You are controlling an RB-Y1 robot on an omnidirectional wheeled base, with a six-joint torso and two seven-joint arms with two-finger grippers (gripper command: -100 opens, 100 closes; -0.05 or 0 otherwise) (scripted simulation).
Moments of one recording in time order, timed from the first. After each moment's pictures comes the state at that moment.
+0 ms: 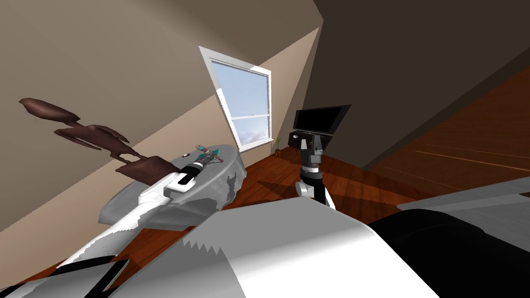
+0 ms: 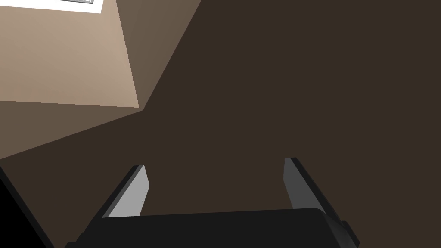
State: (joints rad) left arm -0.04 0.95 -0.03 -1.45 -0.32 -0.05 -0.10; right arm 0.46 0.03 0.01 -2.36 0.08 -0.59 0.09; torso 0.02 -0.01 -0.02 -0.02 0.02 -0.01
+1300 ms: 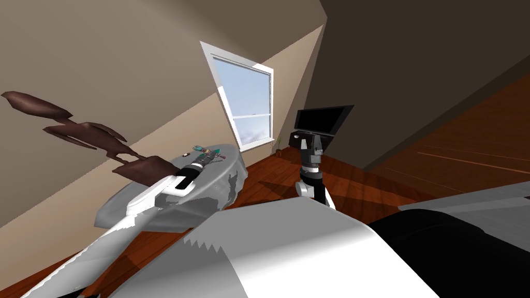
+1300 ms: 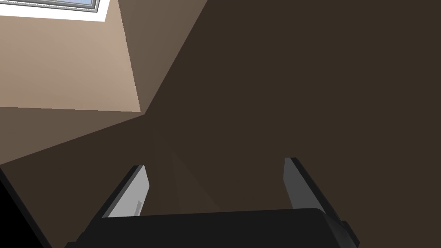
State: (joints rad) left arm 0.13 0.95 0.05 -1.75 -0.38 0.09 -0.06; right arm 0.46 0.03 0.01 -2.36 0.08 -0.59 0.09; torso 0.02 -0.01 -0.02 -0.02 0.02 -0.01
